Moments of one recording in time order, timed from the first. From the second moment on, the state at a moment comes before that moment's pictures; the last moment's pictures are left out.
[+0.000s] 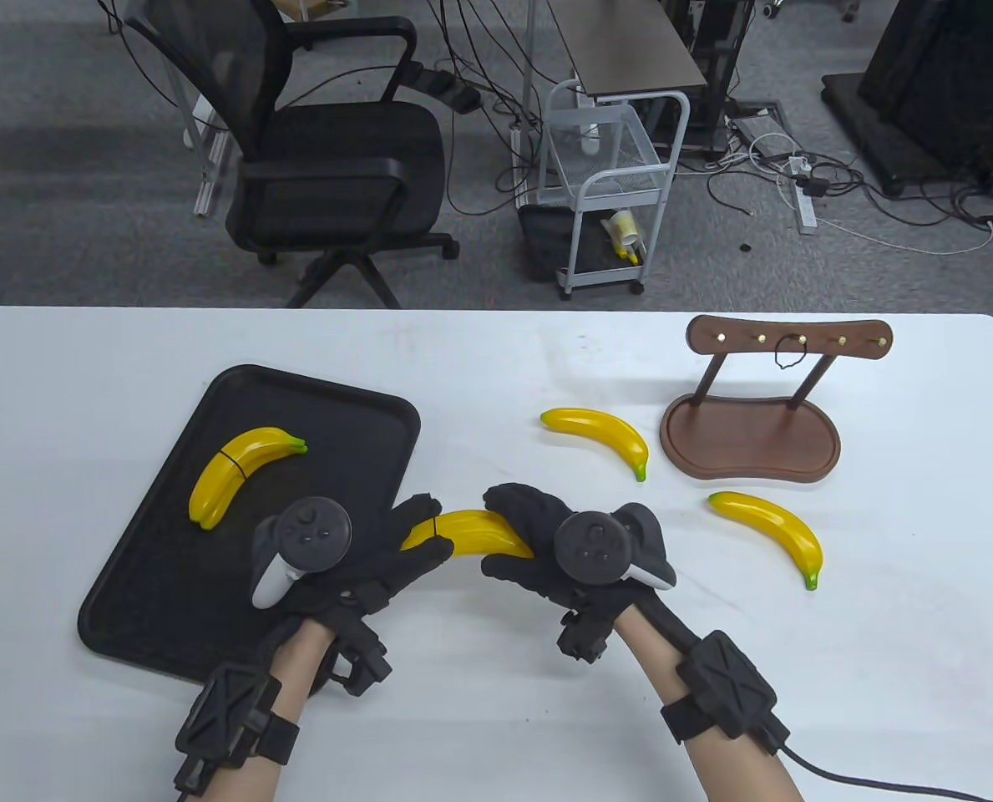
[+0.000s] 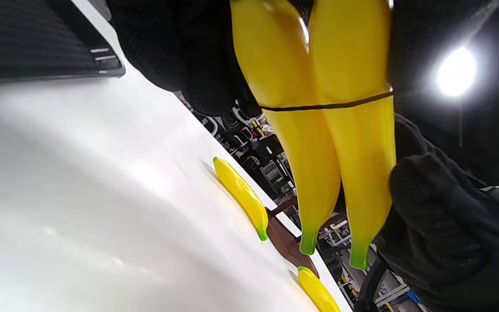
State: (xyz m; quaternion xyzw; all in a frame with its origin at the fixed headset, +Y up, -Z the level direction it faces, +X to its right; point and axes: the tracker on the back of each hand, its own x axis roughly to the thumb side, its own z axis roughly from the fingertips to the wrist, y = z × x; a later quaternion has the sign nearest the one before) left_hand -0.186 -0.740 -0.296 -0.10 -0.20 0.43 0.87; right_hand 0.086 -0.708 -0.310 0.32 -0.01 0.90 0.28
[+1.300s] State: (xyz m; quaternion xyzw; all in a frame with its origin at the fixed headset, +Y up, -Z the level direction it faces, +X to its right) left_hand -0.163 -0.730 -0.283 -0.06 -0.26 0.32 0.91; right_hand 0.092 -0.719 -0.313 0.33 -0.03 0.89 0.32
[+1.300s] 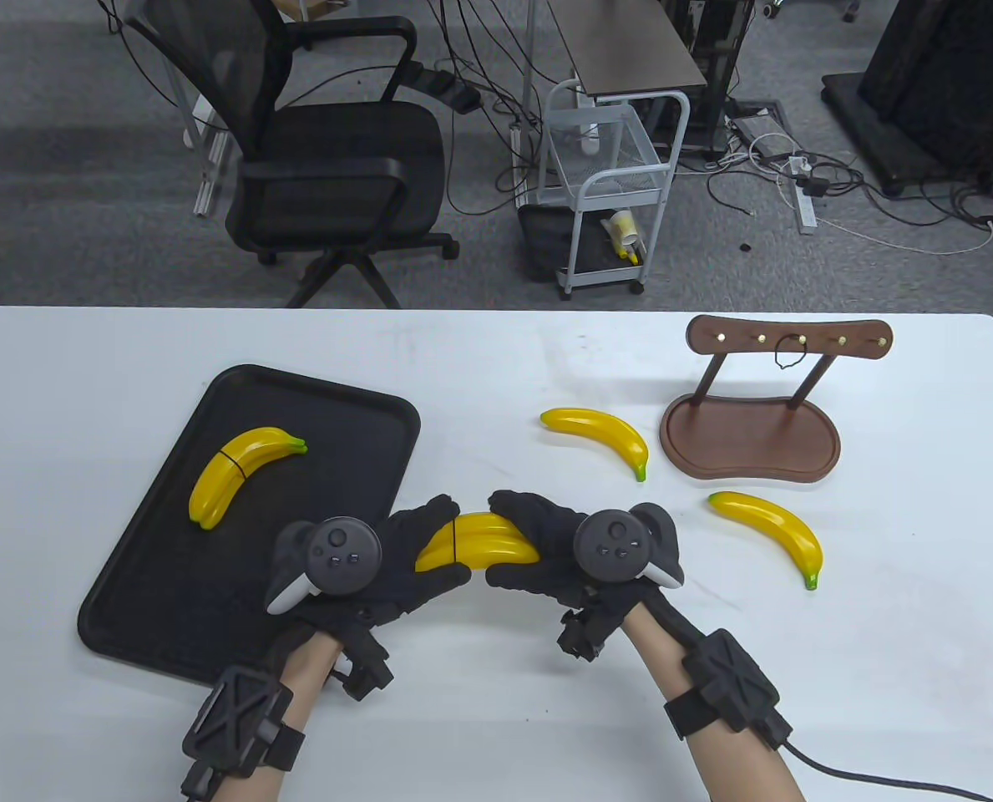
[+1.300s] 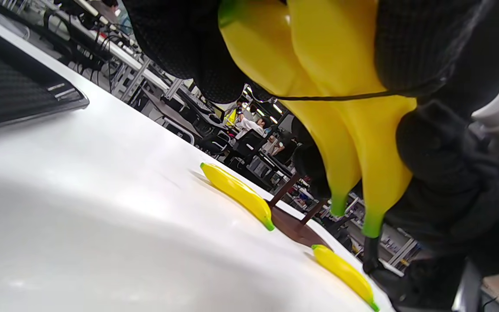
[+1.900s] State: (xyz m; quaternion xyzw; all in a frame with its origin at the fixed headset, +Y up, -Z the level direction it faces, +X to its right) left_hand -0.156 -0.735 -0.282 -0.09 -0.27 0.32 0.91; right_hand 0.083 -0.723 -0.308 0.35 -0.03 0.89 0.29
